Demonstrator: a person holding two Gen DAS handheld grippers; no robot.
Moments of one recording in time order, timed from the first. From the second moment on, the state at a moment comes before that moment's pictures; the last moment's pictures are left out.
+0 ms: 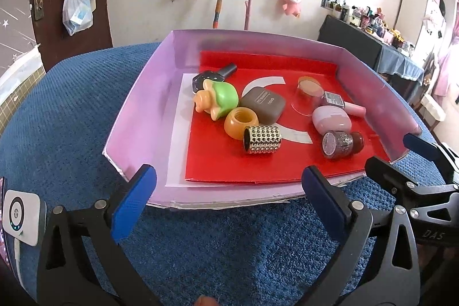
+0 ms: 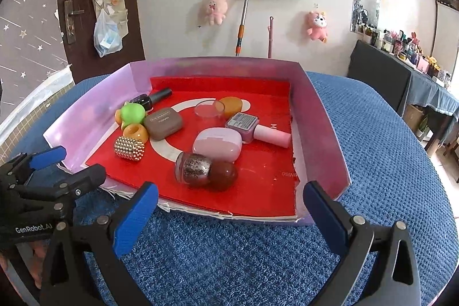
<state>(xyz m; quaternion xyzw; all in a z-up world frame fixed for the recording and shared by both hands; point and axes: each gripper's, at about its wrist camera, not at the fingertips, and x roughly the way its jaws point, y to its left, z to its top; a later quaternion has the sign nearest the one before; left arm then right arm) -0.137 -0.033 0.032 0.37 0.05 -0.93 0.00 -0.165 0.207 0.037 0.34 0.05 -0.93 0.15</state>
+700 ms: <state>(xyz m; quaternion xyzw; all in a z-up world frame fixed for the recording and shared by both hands) -0.137 -0.033 0.027 0.36 0.05 -0.93 -0.01 -0.160 0.211 0.035 0.31 0.03 -0.94 0.15</state>
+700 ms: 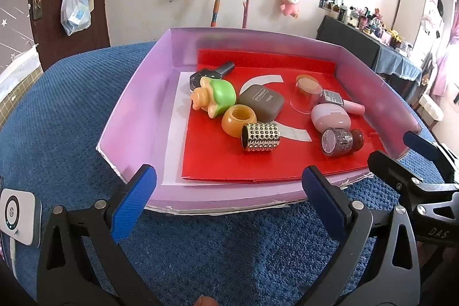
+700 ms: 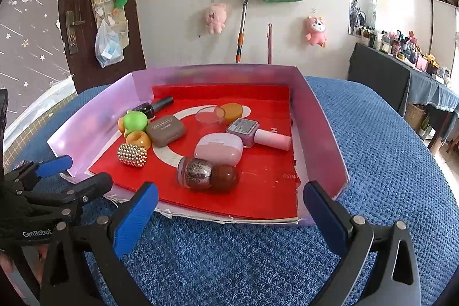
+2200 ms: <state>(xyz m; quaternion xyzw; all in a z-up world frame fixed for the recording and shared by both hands) -0.081 -0.017 0.033 0.35 0.01 -0.94 -0.01 -0.113 0.240 0.030 0.34 0.01 -0.93 0.16</state>
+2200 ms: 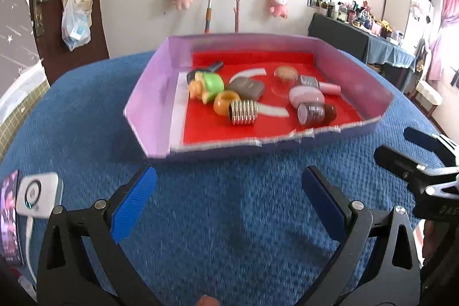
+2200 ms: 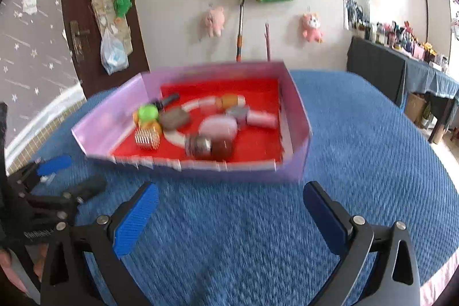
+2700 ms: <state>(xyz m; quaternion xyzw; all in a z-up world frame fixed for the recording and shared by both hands) -0.078 -0.009 0.004 0.39 0.00 -0.92 -0.01 -0.111 0.243 0.000 0.39 0.02 -0.91 0.15</state>
